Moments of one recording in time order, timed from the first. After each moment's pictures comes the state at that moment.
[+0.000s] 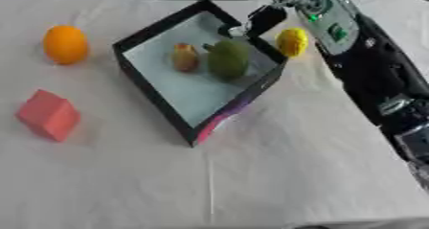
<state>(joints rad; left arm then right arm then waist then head) -0.29 0.37 0.26 -1.98 0.38 -0.08 0.18 -1.00 -0.47 0.22 -1.21 0.49 -0.24 0.46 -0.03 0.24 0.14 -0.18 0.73</state>
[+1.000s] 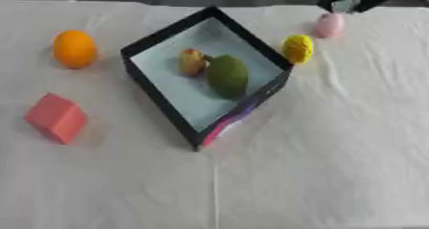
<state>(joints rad) -0.27 0.39 0.24 -1.98 0.35 -0.04 0.10 -0.99 -0.74 0.12 -1.10 0.30 -0.40 0.70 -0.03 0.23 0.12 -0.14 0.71</state>
